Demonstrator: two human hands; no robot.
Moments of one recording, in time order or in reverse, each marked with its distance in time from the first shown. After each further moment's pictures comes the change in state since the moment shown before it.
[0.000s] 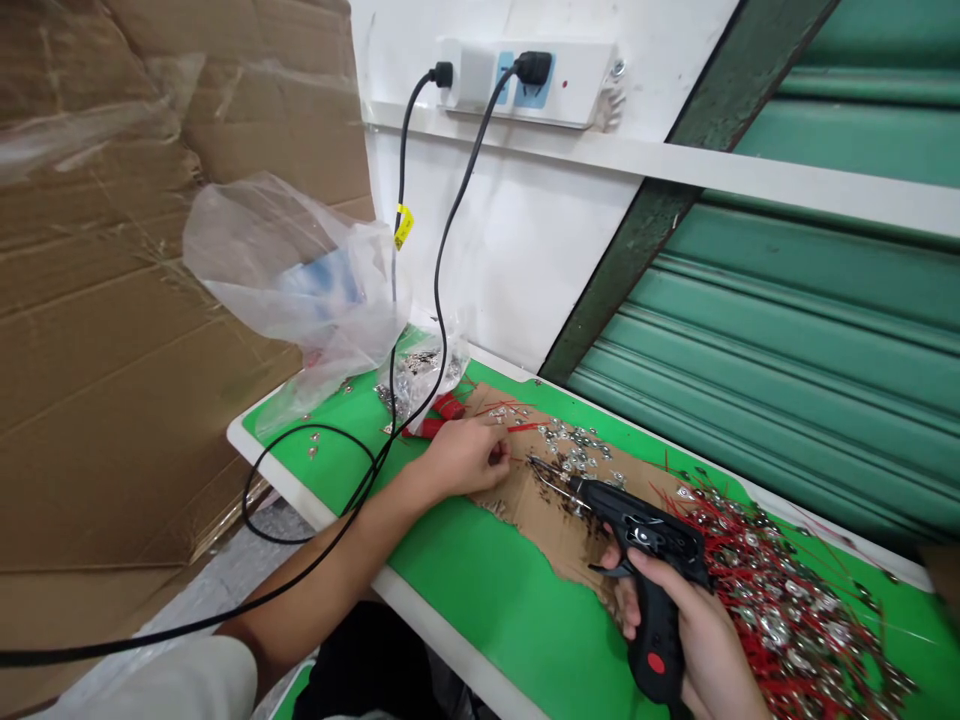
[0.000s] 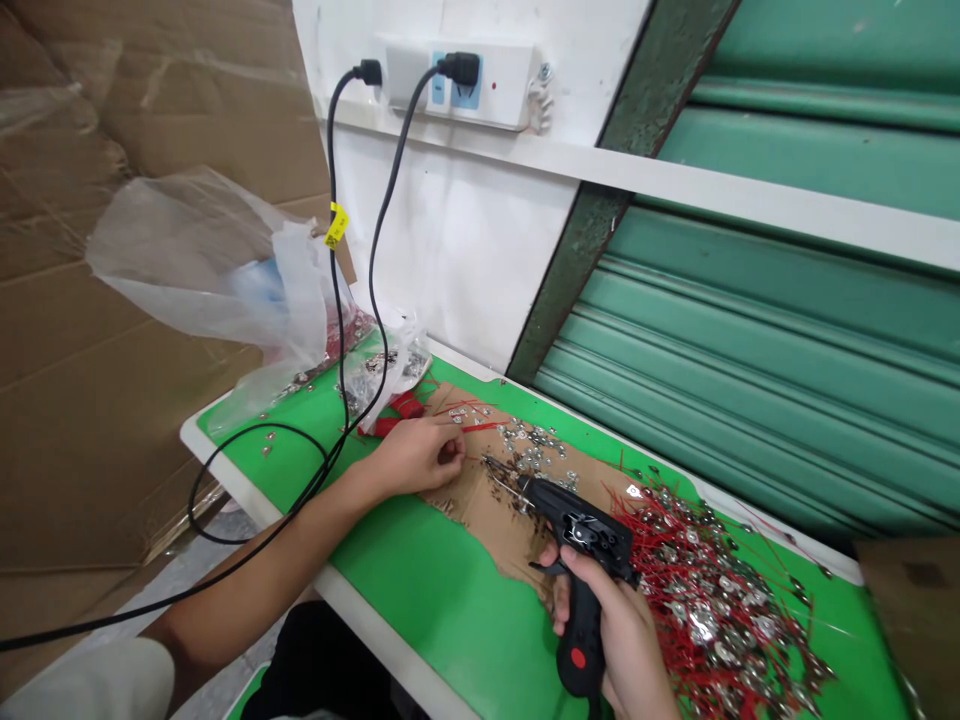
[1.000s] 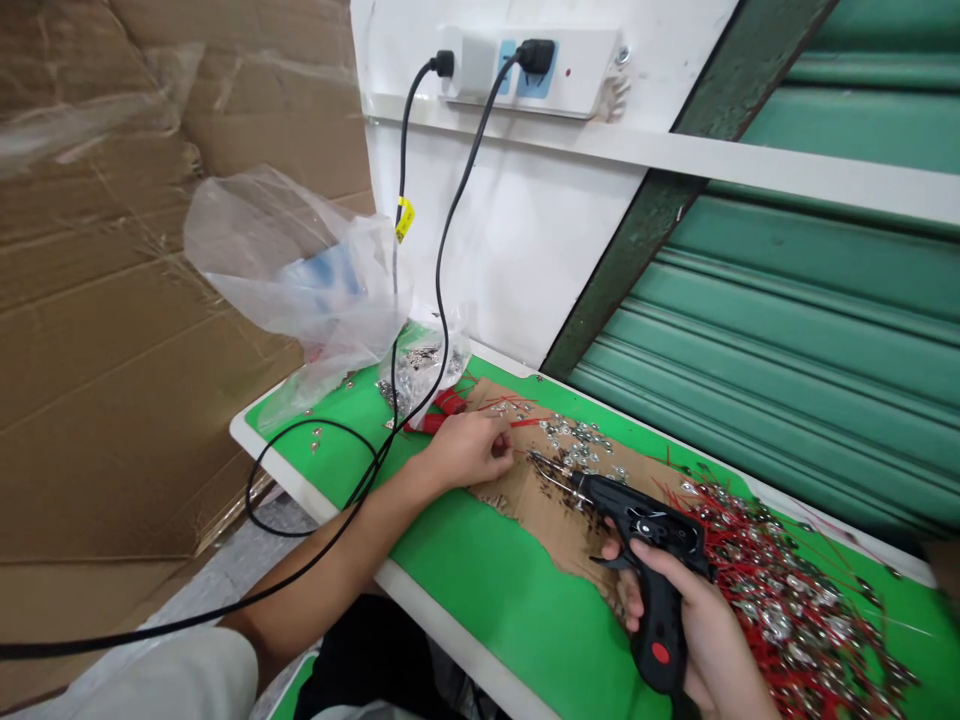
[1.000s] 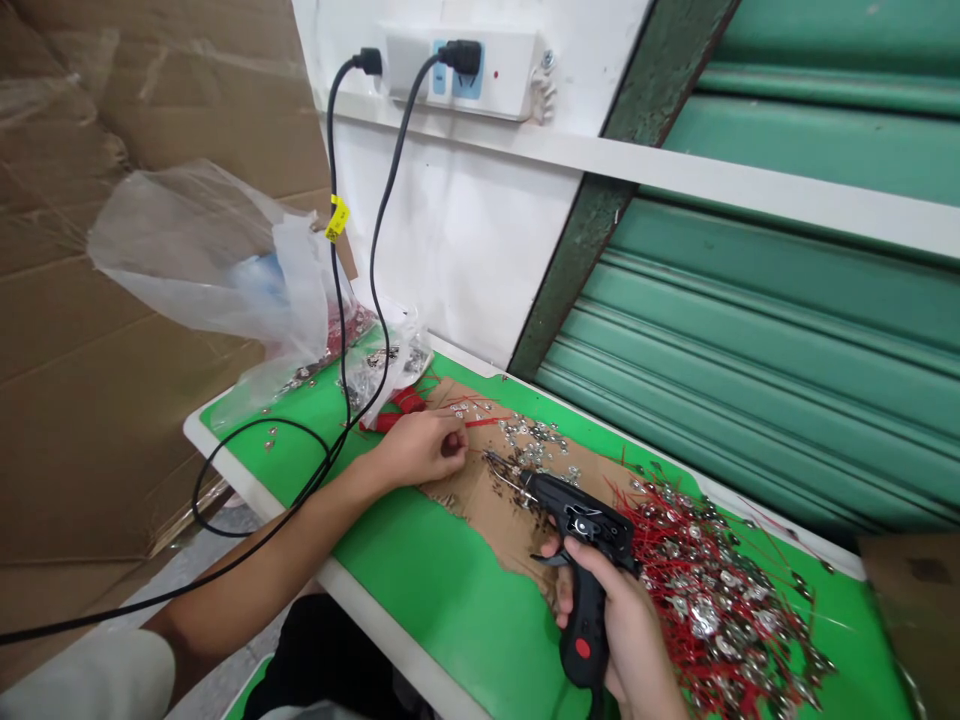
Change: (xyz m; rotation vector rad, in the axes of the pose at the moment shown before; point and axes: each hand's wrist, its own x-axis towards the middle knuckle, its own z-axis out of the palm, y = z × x) left_hand 0.003 0.000 0.002 -0.062 0.000 -0.056; right_hand 0.001 -0.004 -0.001 0.057 -0.042 0.075
